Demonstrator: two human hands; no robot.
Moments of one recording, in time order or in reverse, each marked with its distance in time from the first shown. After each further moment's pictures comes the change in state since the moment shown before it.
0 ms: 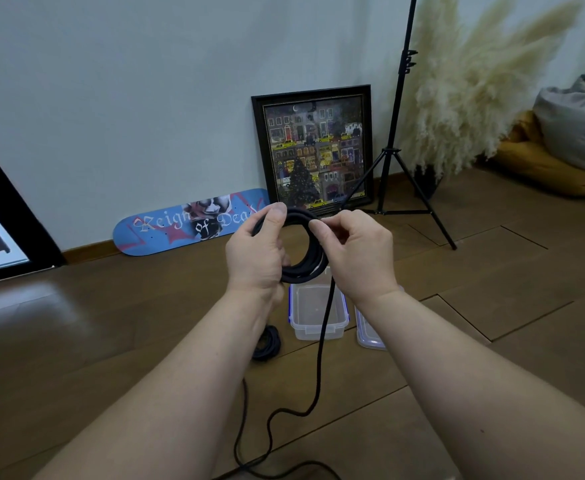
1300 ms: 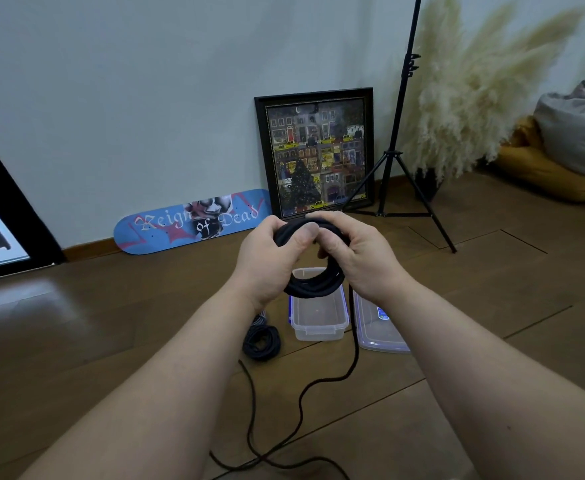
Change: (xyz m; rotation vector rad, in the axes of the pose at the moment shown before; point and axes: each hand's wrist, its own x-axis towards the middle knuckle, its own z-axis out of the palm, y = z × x) left_hand 0.003 0.007 -0.022 0.549 -0.331 0.120; right_hand 0.006 -0.001 -0.019 0.400 -0.495 0.090
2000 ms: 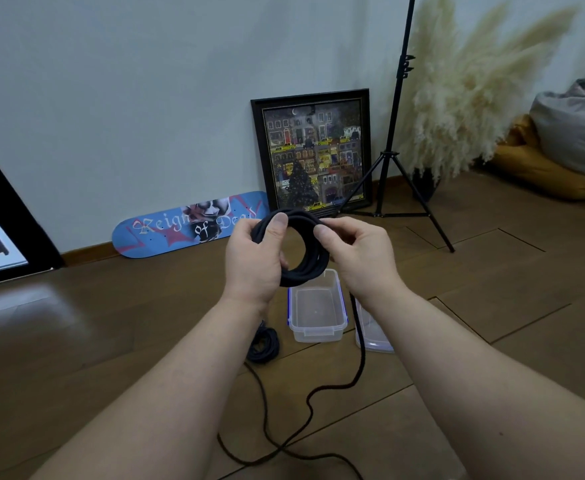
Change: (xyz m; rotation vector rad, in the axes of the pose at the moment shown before) left_hand -0.001 -0.001 0.012 -0.168 0.306 0.045; right_hand -0.002 -0.006 0.007 0.070 0.310 0.194
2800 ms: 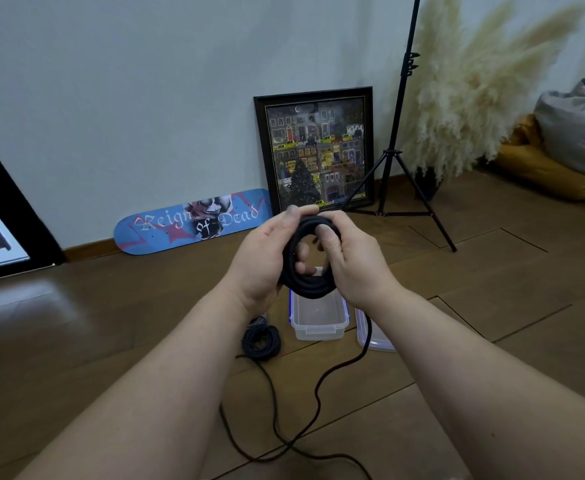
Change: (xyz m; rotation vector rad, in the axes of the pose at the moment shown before) left_hand -0.005 0.020 -0.008 -0.228 -0.463 -0.209; right_hand -0.004 0.003 0.004 -0.258 -0.168 -0.174
